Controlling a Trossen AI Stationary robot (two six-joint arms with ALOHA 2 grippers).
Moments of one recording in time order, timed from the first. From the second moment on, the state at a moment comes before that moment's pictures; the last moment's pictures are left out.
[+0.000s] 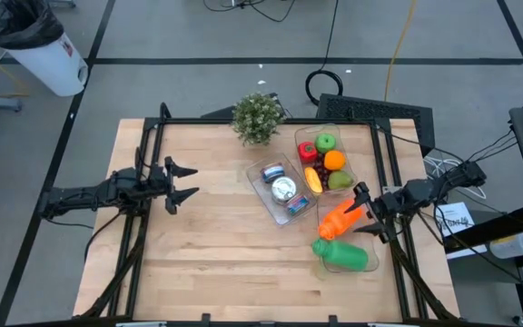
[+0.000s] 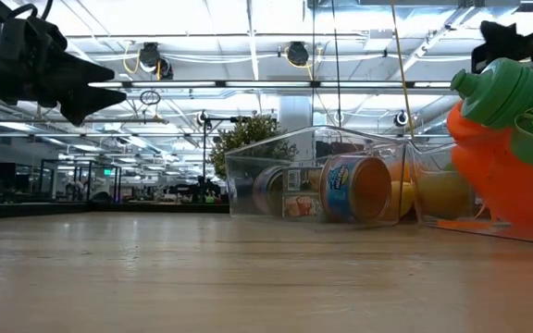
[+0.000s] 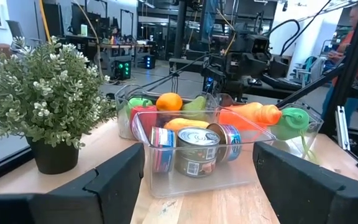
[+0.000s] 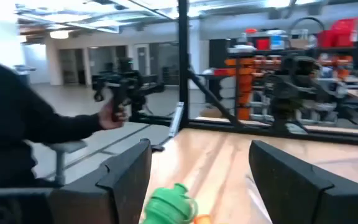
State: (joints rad) left arm 0.09 0.01 0.02 0.02 -0.08 -0.11; right arm 0.39 0.02 0.03 0.15 0.00 0.04
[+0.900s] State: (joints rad) left arm 0.09 0.01 0.02 0.06 -0.08 -0.11; right arm 0.39 0.02 0.02 0.07 0.05 -0.04
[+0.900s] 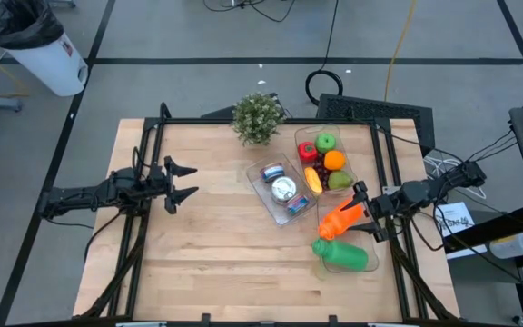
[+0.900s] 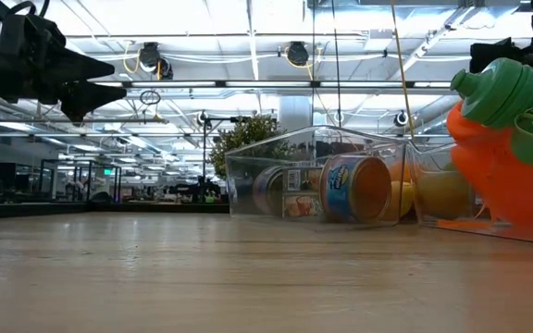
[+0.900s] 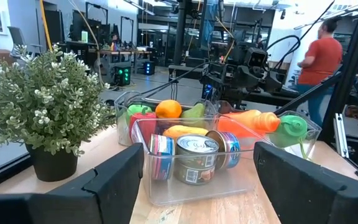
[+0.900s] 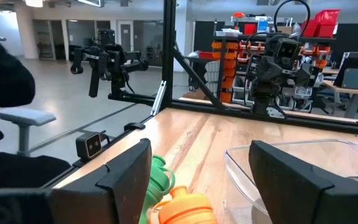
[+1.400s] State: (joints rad) left arm 0.09 0.01 0.02 0.06 -0.08 -0.11; right arm 0.39 0.02 0.02 0.07 0.05 -0.04
